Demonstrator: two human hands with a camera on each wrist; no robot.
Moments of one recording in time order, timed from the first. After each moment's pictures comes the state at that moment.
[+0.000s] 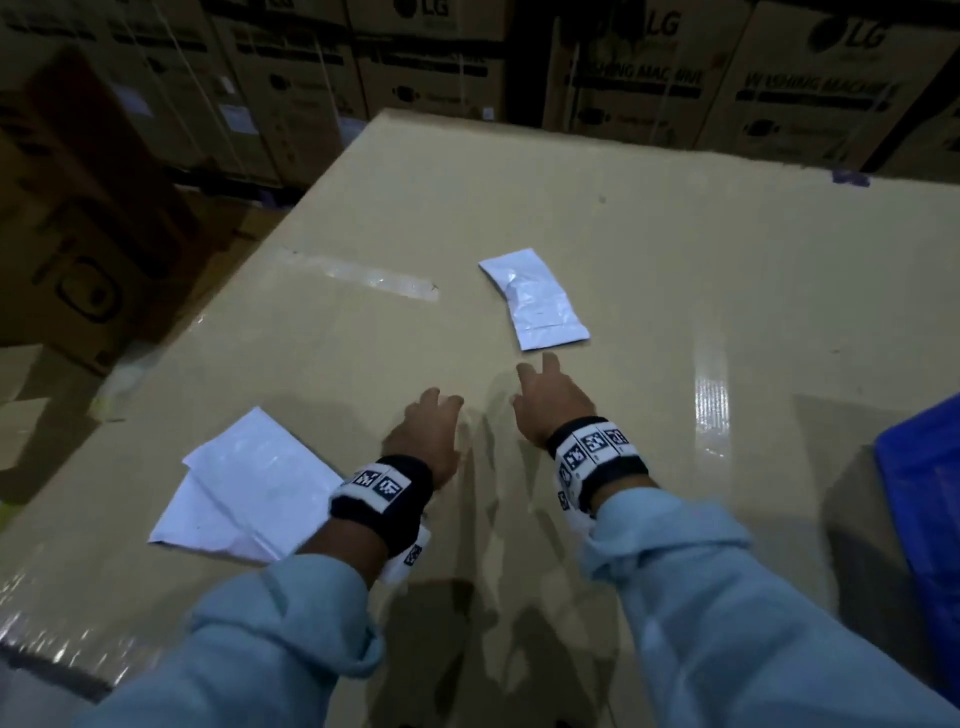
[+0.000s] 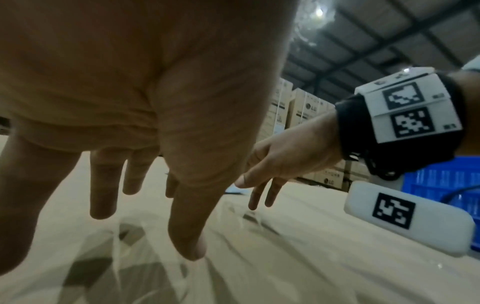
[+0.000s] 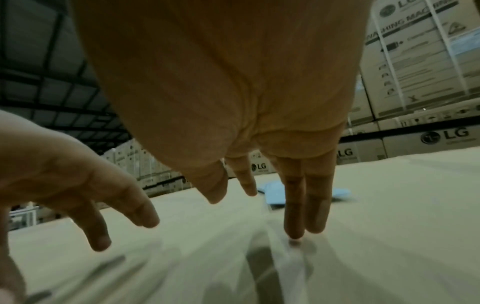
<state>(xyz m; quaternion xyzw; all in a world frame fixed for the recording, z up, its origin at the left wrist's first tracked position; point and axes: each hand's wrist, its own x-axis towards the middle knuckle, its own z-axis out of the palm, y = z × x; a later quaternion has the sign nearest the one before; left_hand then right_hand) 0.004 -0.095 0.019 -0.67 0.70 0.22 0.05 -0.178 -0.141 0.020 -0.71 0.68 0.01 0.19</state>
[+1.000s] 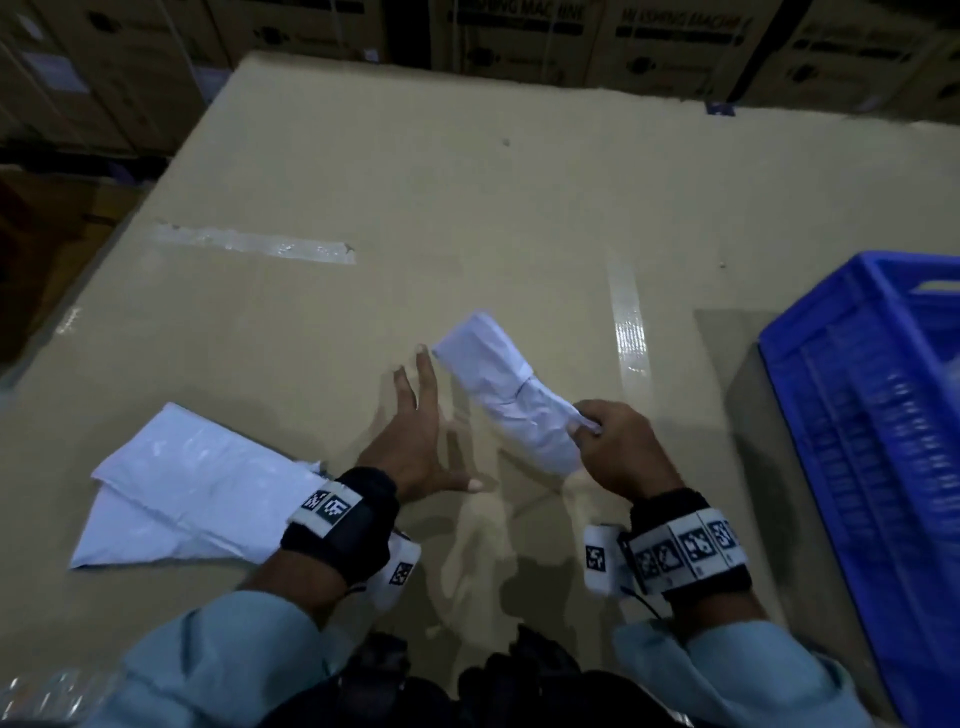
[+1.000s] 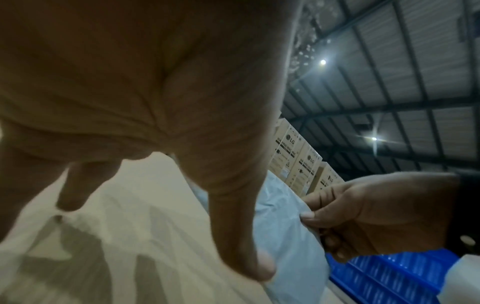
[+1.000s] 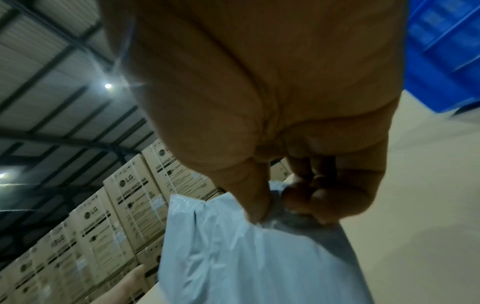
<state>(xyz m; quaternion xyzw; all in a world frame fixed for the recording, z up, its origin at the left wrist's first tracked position) -0.017 -0.035 0.026 -0.54 0.75 0.38 -0.03 -0.274 0.023 0.034 -0.58 0.73 -0.23 0.27</state>
